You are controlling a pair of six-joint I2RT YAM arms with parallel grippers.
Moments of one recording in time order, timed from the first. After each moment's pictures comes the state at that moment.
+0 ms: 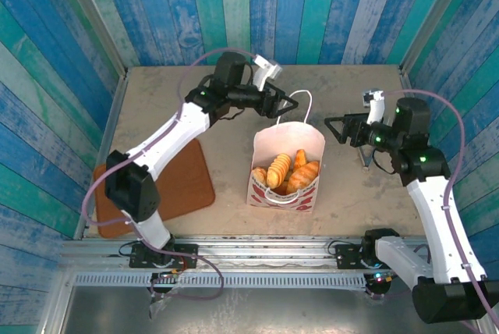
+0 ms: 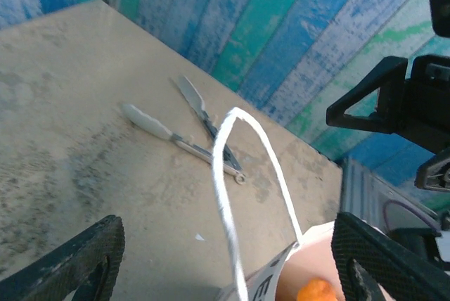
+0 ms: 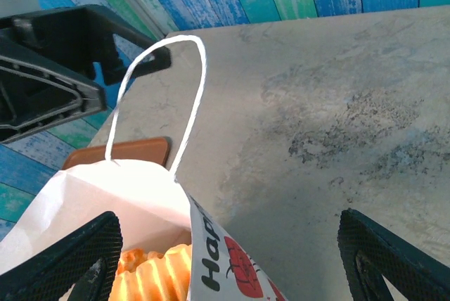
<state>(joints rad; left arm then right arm) -0.59 1.71 1.59 -0.33 0.72 -0.15 0.08 0.92 1.01 -0.58 -0.61 0.25</state>
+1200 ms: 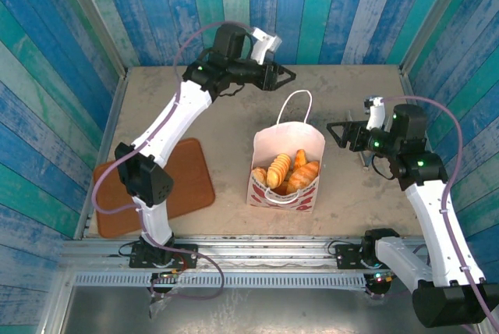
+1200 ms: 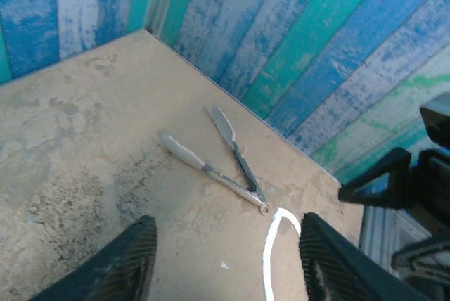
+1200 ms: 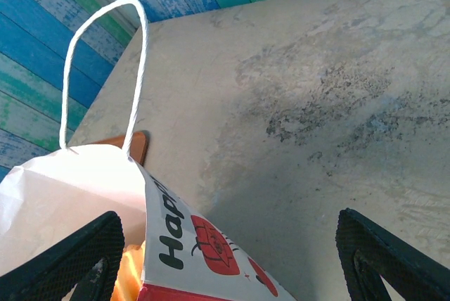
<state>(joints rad) -0.54 1.86 1.97 -0.58 0.66 -0.14 0.08 0.89 0.95 -0.59 -0.53 0.28</state>
